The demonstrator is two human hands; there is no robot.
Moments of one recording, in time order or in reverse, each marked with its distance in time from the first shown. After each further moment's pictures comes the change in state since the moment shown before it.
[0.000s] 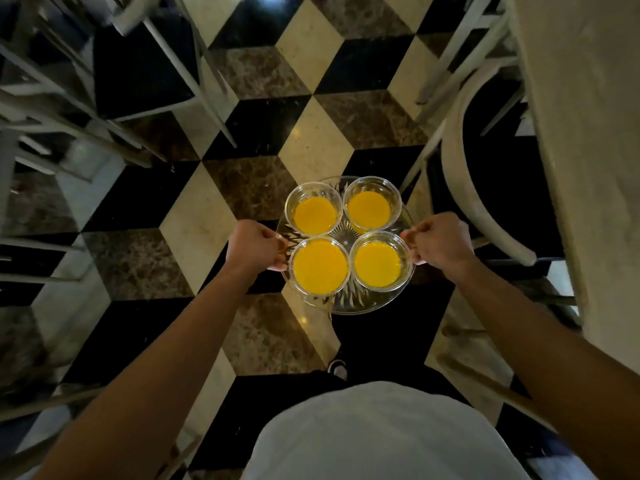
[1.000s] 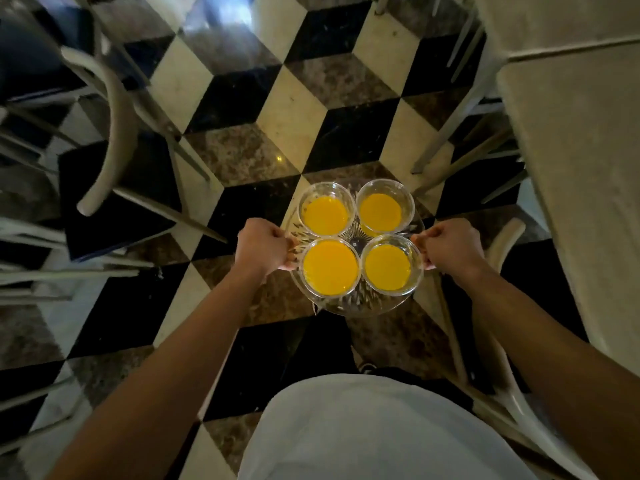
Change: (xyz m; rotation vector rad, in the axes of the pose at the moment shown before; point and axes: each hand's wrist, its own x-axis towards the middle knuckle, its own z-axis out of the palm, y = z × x) left_hand 0.343 0.327 -0.045 0.076 -0.091 0.057; right_hand 0.328 -0.265 -0.066 0.047 0.119 0.092
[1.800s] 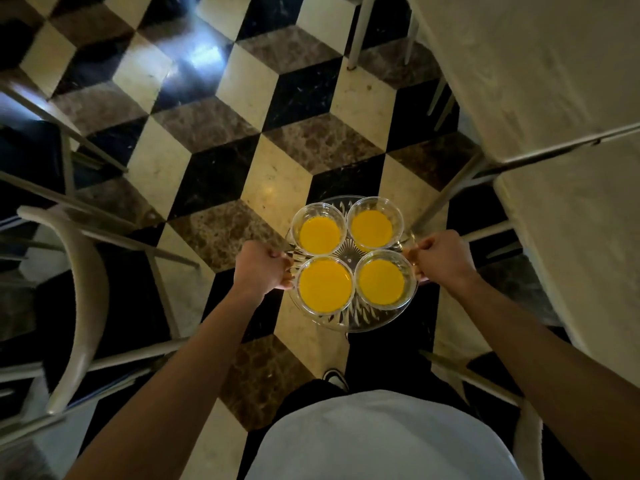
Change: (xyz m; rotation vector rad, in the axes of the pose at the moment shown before) left_hand 0.236 0.239 -0.020 -0.006 -0.082 -0.030; right_hand 0.261 -0.171 -0.038 0.060 -0.001 0.078
